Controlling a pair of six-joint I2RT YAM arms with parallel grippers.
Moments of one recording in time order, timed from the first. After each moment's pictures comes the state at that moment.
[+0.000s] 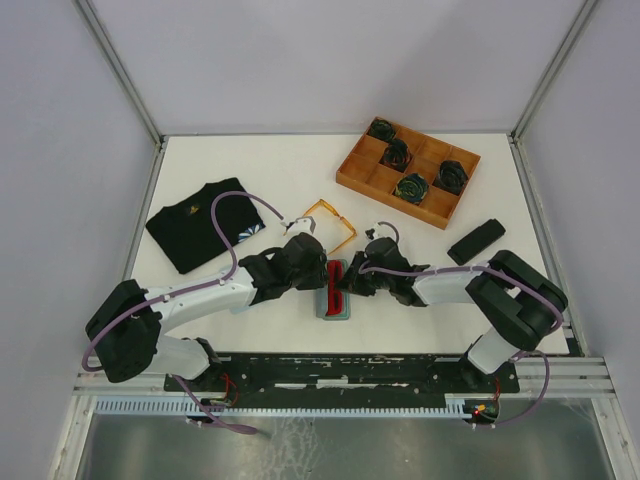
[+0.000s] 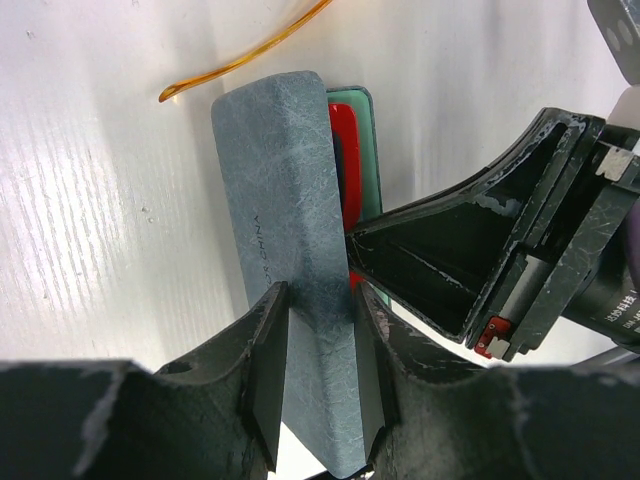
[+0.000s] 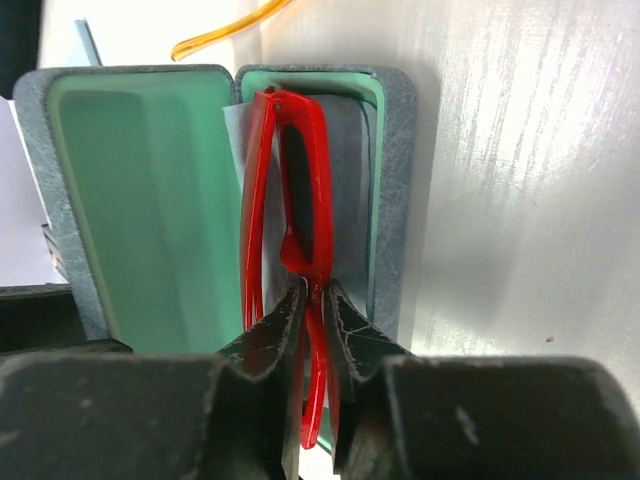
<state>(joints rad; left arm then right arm) -0.91 1.35 0.79 -0.27 -0.23 -0.84 0.77 1.61 0.57 0.34 -0.17 1.00</state>
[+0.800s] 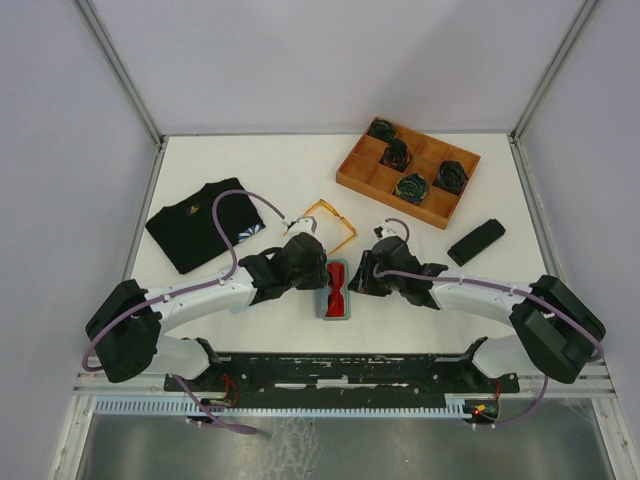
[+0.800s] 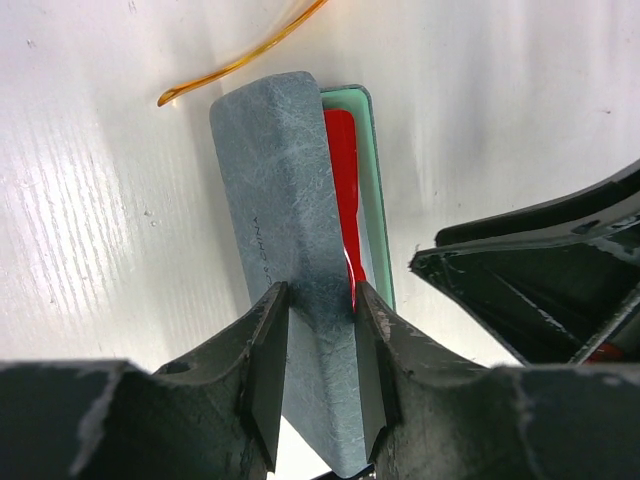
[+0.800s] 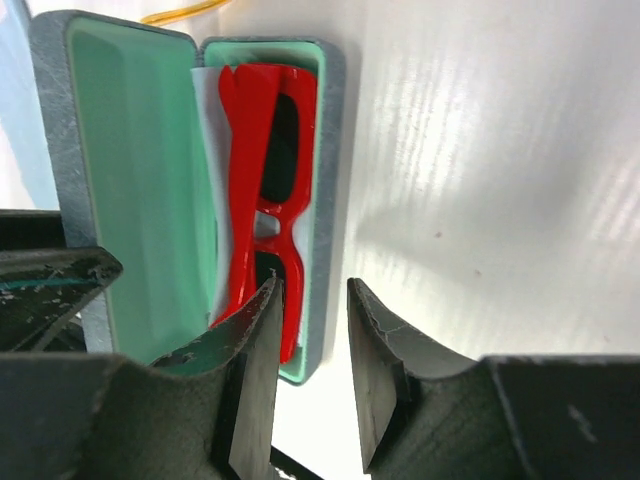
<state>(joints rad) -0.91 1.35 0.79 -0.27 -0.23 -0.81 0.79 1.40 0.60 0.02 -0.03 0.86</state>
